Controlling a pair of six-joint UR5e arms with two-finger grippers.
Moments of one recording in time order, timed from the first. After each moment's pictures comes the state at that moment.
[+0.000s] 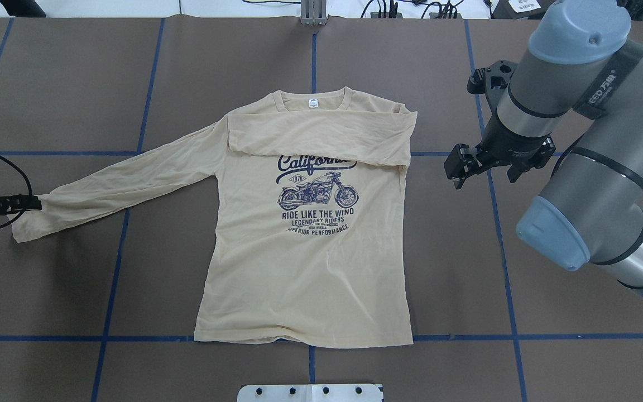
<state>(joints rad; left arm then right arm) -0.82 -1.44 -1.59 -2.48 -1.82 -1.14 0.82 -1.11 2.00 -2.00 2.15 0.75</state>
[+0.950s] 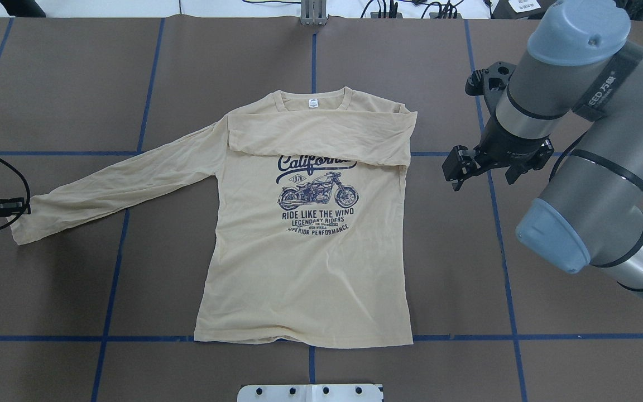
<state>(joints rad) -0.82 -1.42 -1.61 -2.47 -1.83 -1.14 0.82 -1.11 2.01 -2.00 2.15 0.75</state>
